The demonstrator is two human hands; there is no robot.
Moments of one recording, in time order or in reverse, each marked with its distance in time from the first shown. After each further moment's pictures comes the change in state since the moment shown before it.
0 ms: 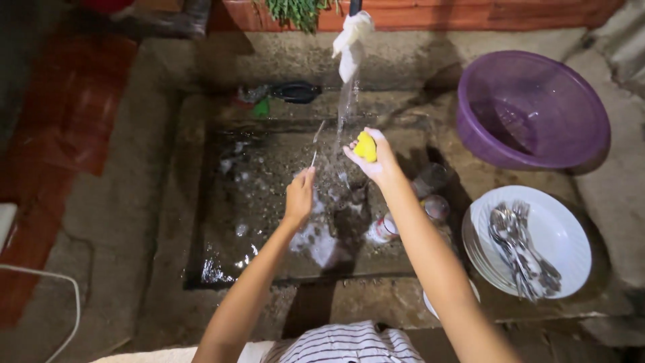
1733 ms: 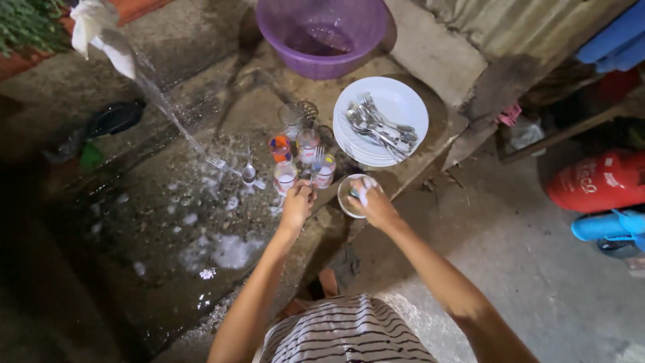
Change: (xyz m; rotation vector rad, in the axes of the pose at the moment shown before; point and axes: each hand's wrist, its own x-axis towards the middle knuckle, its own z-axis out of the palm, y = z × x) left_hand -0.162 0.023 0.144 -0.434 -0.930 -0.338; right_hand -0.365 0.041 -0.214 -1.898 0.546 -0.692
